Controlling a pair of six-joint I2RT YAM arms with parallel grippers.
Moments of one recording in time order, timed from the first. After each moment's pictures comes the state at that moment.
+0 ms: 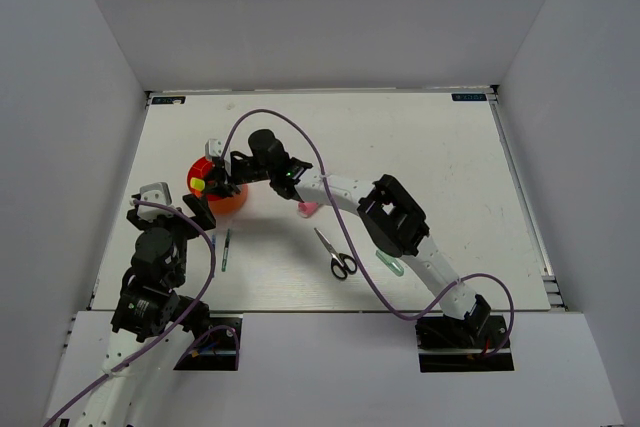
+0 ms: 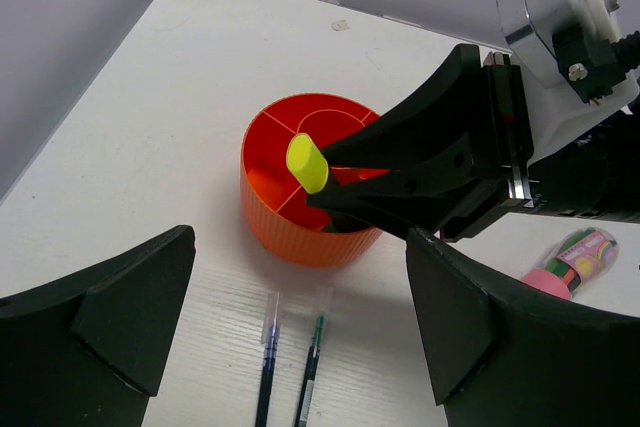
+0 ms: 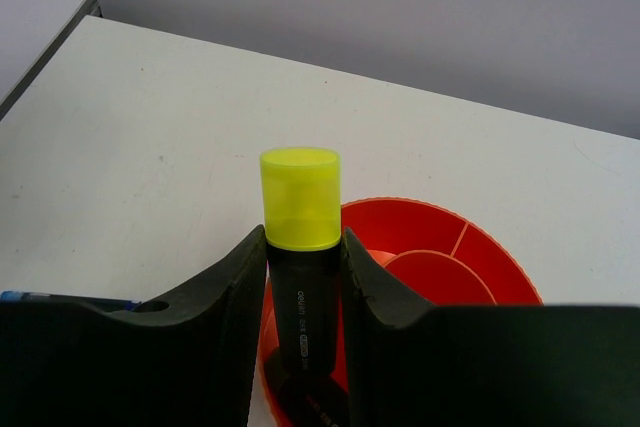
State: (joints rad) left arm -0.32 0.25 0.52 -0.39 -0.48 -0.23; right arm 0.99 2.42 1.96 0.35 -0.74 -0.27
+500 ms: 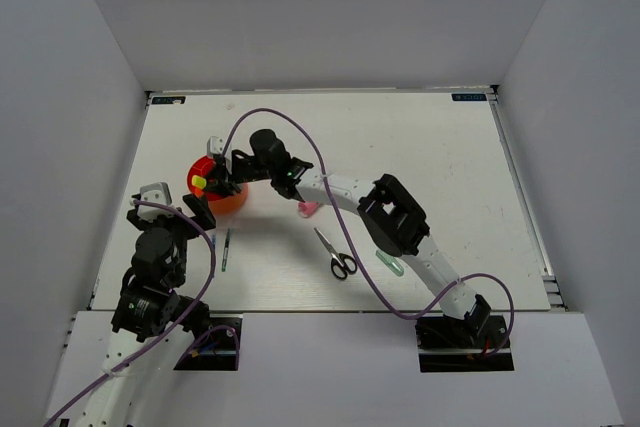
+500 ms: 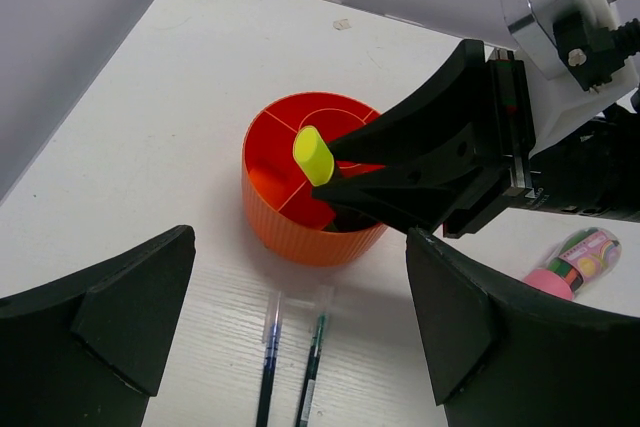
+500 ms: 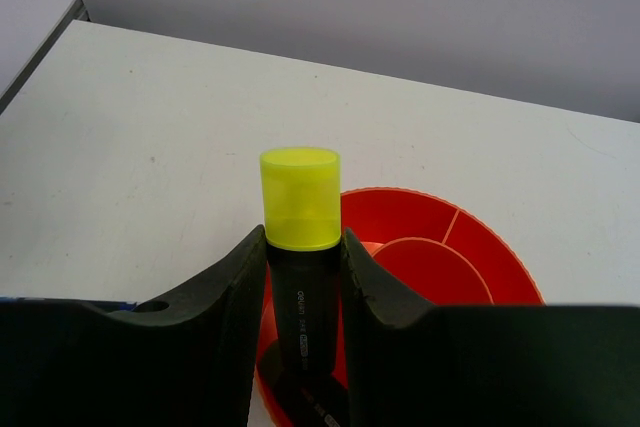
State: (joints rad) left arm -0.32 0.25 0.52 -0.39 -0.49 -0.23; right arm 0.98 2.42 1.95 0.36 -0.71 -0.24
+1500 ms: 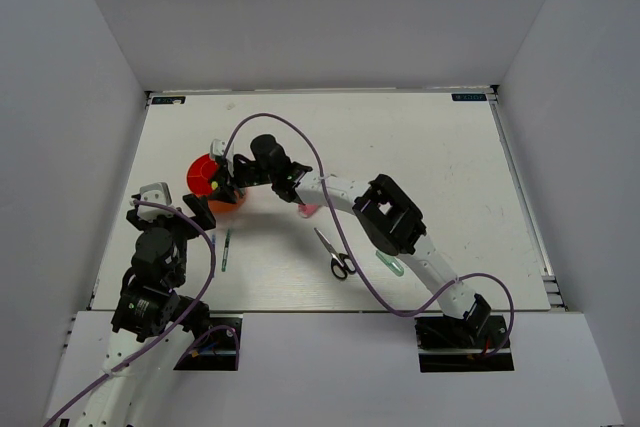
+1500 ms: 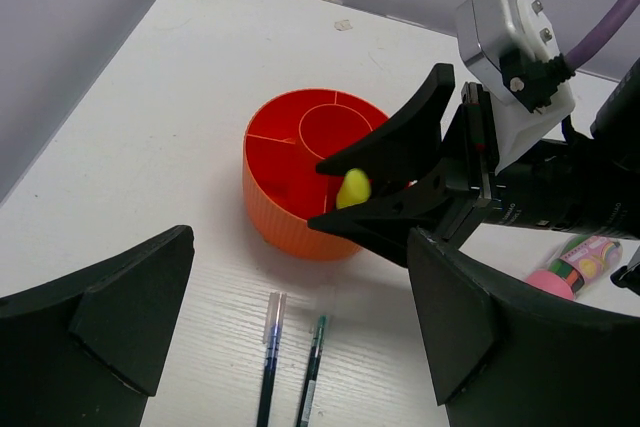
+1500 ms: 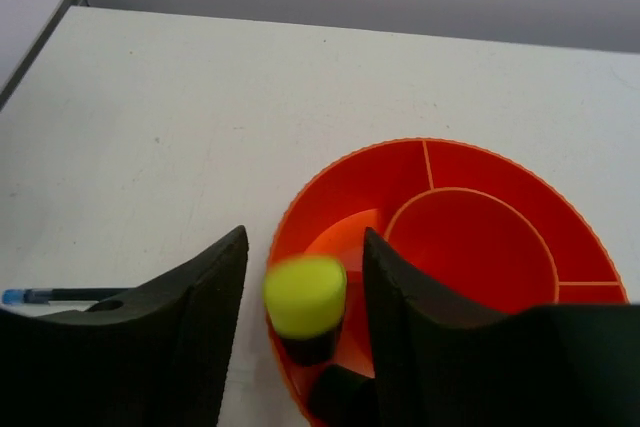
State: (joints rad) left arm -0.32 0.25 0.52 -0.39 -0.49 -0.23; right arm 0.98 2.45 1.93 0.37 -0.70 -0.16
